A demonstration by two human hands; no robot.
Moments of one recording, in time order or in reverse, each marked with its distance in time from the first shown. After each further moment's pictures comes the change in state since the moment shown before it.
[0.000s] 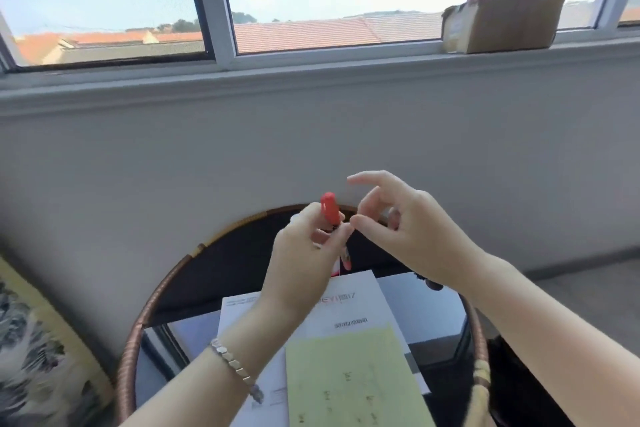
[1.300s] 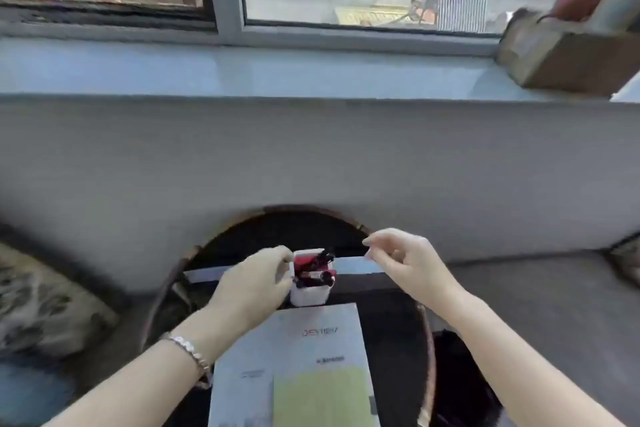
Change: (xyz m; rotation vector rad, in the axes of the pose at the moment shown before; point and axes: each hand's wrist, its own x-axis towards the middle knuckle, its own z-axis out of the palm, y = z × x) left_hand 0.131 0.009 -0.085 0.619 -0.456 -0.486; right_hand 0.143 0.035 -0.043 0.102 -0.268 0.523
